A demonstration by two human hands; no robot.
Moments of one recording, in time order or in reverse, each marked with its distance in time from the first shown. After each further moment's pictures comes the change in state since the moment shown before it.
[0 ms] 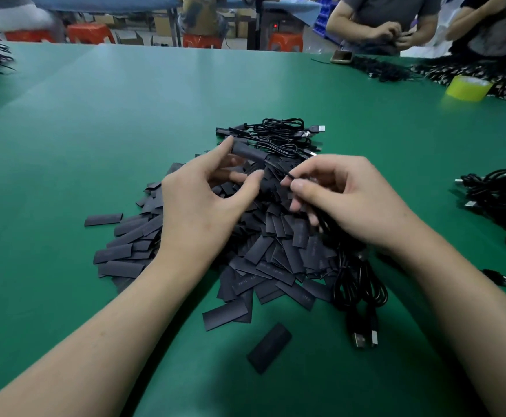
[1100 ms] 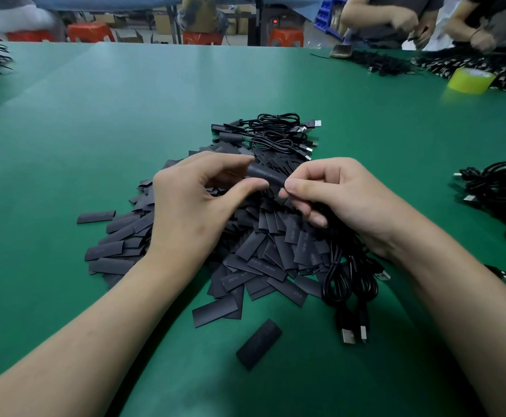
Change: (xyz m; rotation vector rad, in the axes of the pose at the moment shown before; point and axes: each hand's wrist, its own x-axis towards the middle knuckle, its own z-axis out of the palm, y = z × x) left_hand -0.002 0.004 -0.006 0.073 -0.065 0.197; right_hand -0.002 -0.002 -0.001 0.210 -0.107 0.140
